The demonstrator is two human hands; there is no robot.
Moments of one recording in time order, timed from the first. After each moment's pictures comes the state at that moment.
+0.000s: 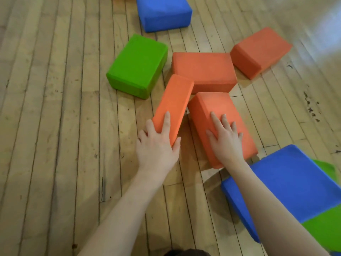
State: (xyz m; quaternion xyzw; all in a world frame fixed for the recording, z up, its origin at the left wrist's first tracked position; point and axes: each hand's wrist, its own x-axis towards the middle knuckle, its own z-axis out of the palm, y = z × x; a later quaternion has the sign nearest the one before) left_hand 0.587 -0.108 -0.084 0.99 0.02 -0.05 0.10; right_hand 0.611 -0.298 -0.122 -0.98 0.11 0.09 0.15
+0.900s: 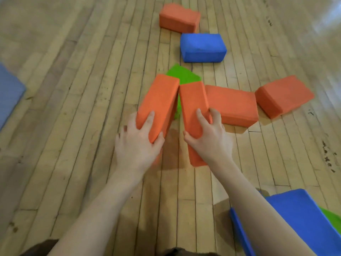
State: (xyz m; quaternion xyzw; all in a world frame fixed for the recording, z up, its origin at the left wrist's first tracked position) left_hand 0.591 -0.005 0.001 0.97 0.12 0.08 0.17; right_hand 0.642 -0.179 -0.006 -0.98 -0.07 -0.03 0.15
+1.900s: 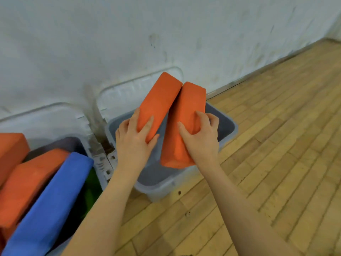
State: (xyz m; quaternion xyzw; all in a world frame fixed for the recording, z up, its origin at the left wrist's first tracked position) left_hand 0.428 0.522 0.167 0.85 0.43 0.31 -0.03; right_hand 0.579 0.437 0.186 -0.79 -0.37 0.08 0.48
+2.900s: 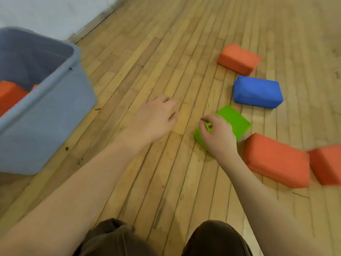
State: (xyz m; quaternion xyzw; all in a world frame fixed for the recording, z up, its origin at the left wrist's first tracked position) left_hand 0.687 0.143 0.101 0.99 0.04 0.08 0.14; right_hand 0.743 -0.027 0.062 -0.94 -0.17 0.01 0.30
